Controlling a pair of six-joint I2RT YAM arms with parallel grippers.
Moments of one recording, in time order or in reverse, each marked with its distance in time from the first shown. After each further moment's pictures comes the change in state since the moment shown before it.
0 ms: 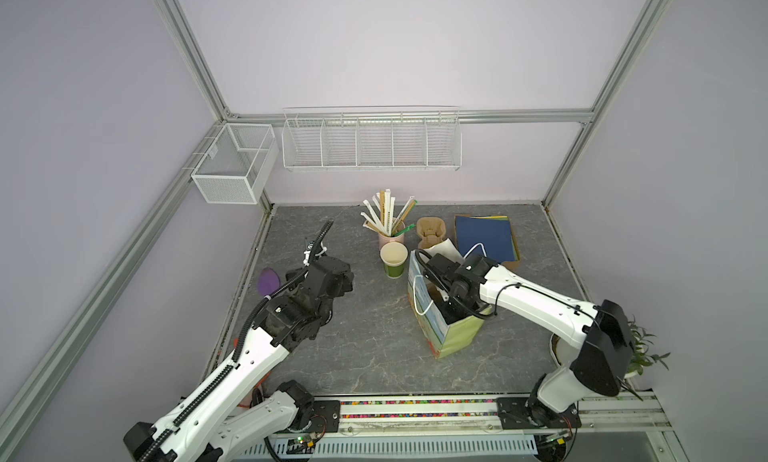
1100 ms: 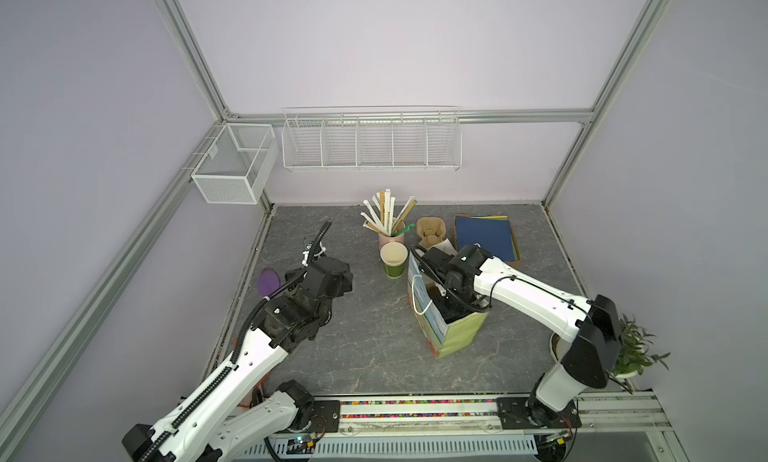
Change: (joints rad) left arm 0.000 -0.008 0.000 0.000 0.000 -0.003; right arm 0.000 0.050 0.134 -0.119 0.011 0.000
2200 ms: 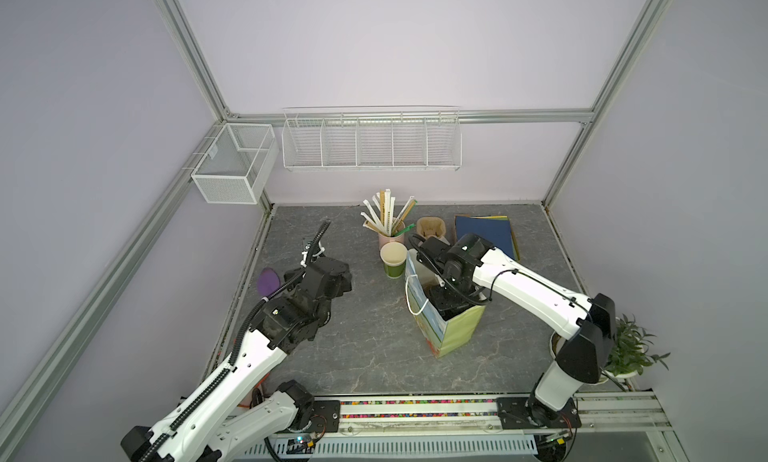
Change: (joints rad) left arm 0.000 -0.008 0.000 0.000 0.000 0.000; right arm 0.000 0.042 0.162 -0.108 0.034 0.027
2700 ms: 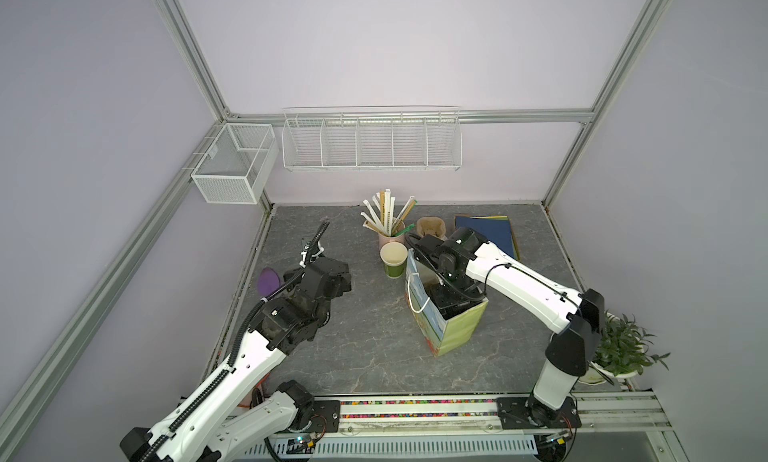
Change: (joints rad) left arm 0.000 -0.005 0.000 0.000 0.000 0.000; right arm 0.000 0.049 0.101 -0.131 0.010 0.007
